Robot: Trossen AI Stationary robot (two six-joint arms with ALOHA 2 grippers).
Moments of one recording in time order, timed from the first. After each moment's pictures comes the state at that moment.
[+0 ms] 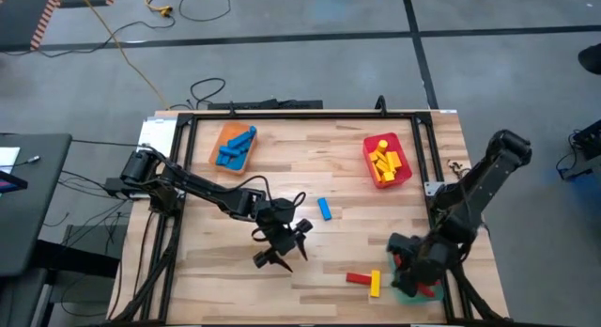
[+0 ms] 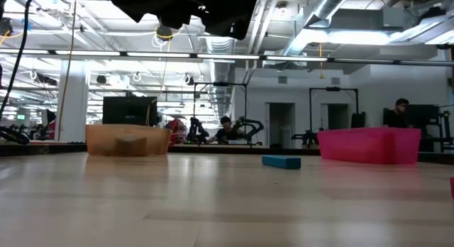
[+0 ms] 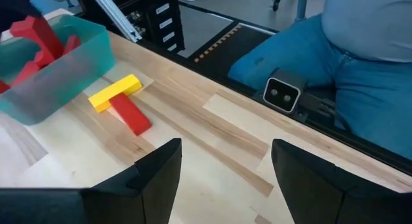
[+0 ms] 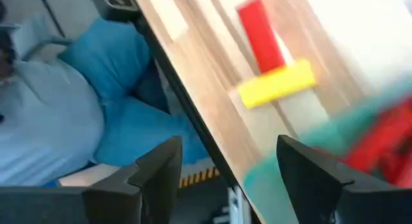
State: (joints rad) left arm -0.23 1.74 1.11 0.07 0.54 0.46; right arm 0.86 1.26 0.99 -0.69 0.02 1.50
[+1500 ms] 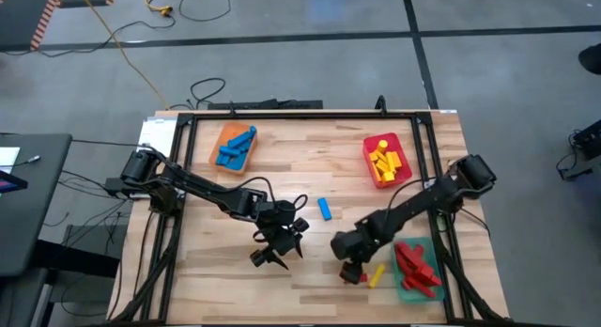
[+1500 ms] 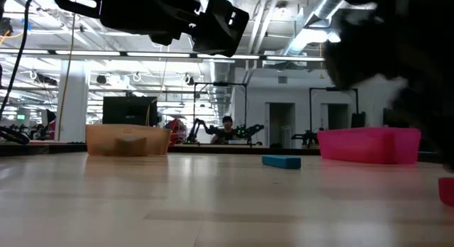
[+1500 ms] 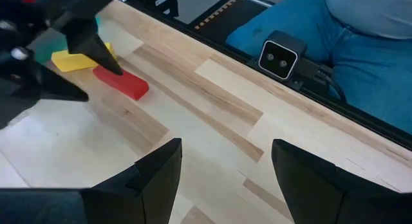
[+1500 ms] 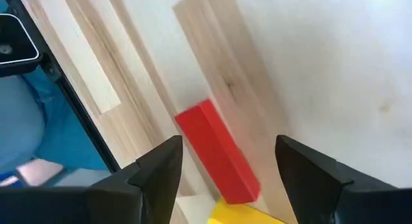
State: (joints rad) left arm -0.23 1.74 1.11 -0.06 0.51 0.48; right arm 0.44 1.75 1.05 -0.48 -0.32 1.00
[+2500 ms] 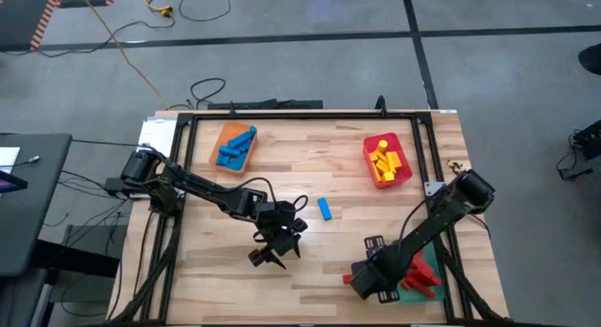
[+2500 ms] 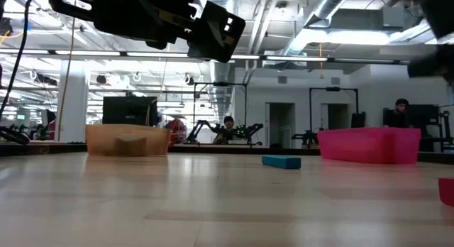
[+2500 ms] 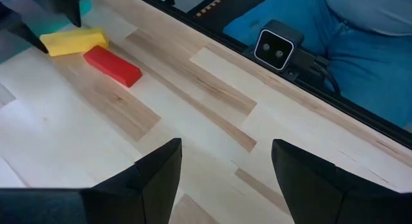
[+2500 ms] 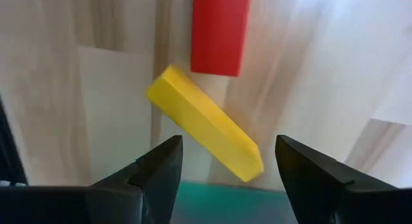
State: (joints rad) left arm -0.23 1.74 1.11 -0.10 0.51 0.47; right arm 0.69 1.86 1.26 -1.01 -0.09 0.52
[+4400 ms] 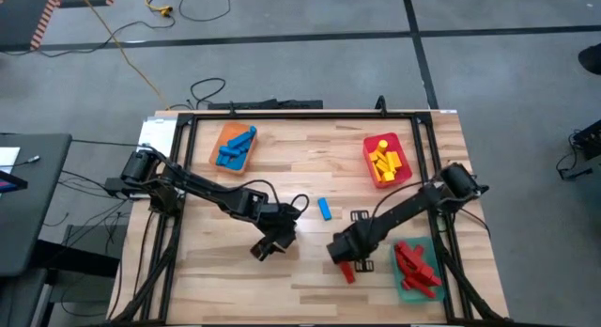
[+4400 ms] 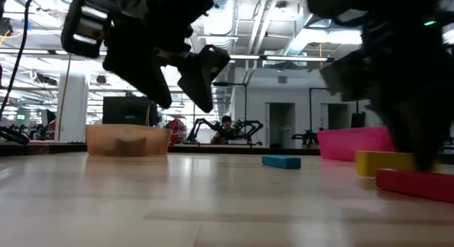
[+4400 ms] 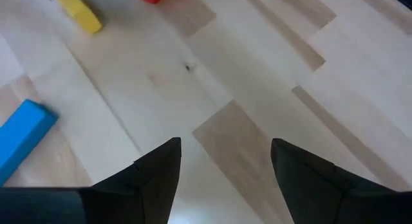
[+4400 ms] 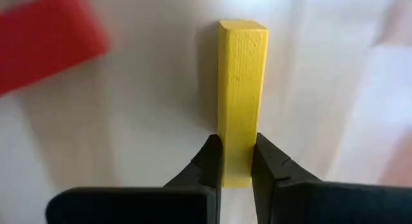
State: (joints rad) left arm -0.22 1.74 1.11 -0.28 0.20 0.43; right arm 0.44 1.92 1.26 -1.02 0.06 0.41
